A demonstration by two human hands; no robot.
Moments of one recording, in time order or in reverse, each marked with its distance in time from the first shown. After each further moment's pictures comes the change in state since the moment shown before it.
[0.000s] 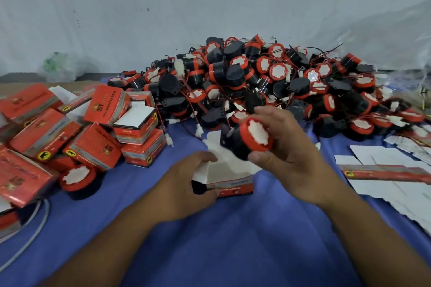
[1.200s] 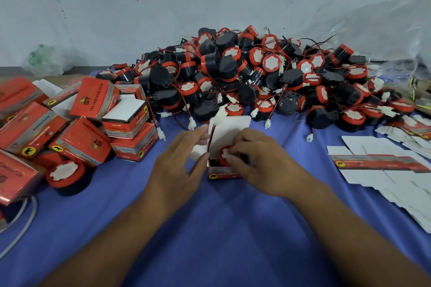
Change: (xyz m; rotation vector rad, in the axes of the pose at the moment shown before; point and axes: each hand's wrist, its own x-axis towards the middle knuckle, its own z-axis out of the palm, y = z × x) left_hand 0.009 0.023 0.008 0.221 0.413 0.248; right_hand 0.006 0.025 0.020 -0.648 -0.099 -0.025
